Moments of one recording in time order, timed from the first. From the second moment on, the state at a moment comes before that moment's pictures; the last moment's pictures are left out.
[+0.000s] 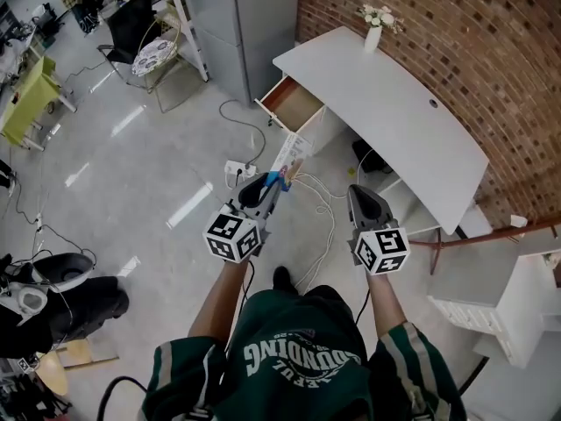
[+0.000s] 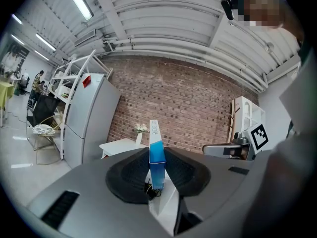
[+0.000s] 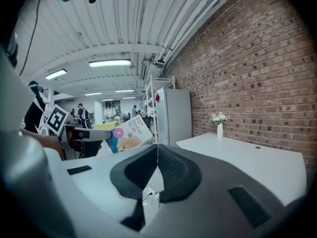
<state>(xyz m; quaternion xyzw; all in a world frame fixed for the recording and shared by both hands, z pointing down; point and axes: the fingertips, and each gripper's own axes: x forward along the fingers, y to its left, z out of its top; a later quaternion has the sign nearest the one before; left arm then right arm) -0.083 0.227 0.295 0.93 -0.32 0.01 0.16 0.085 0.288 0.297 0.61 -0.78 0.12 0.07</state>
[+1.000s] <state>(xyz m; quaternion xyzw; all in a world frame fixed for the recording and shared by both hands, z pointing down) -0.055 0.099 0.331 0.92 -0.35 0.04 0.18 0.112 0.143 0.331 0.59 -0.79 0.14 0.07</state>
